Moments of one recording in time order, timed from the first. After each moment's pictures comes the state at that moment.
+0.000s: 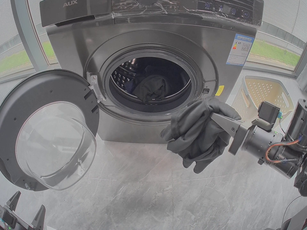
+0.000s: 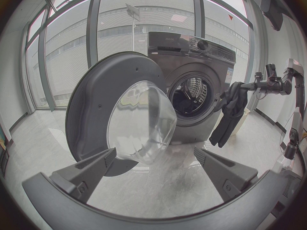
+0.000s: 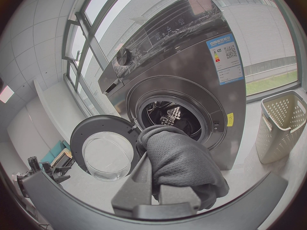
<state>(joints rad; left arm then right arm) -0.06 0.09 -0.02 -0.01 0.00 0.00 0.75 1.45 -0.54 -0.95 -0.11 0.25</state>
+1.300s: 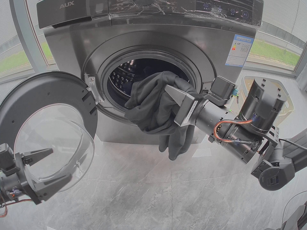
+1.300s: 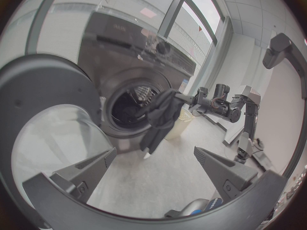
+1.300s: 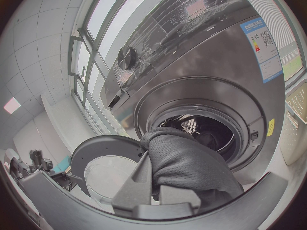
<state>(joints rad) -0.19 0.87 -0.29 -0.46 -0.49 -0.05 0.83 1.78 -0.87 -1.12 -0.13 0.31</state>
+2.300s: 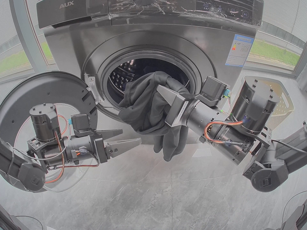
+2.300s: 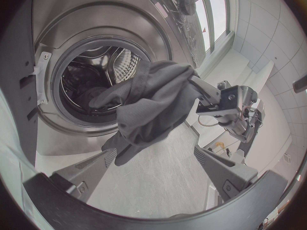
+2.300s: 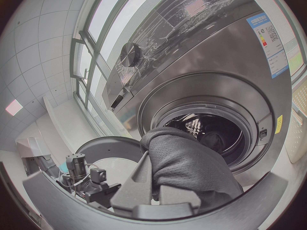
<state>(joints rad) -0.39 1.69 -0.55 -0.98 -0.60 -0.27 0.85 1.82 -0.91 -1.14 -0.13 0.31</state>
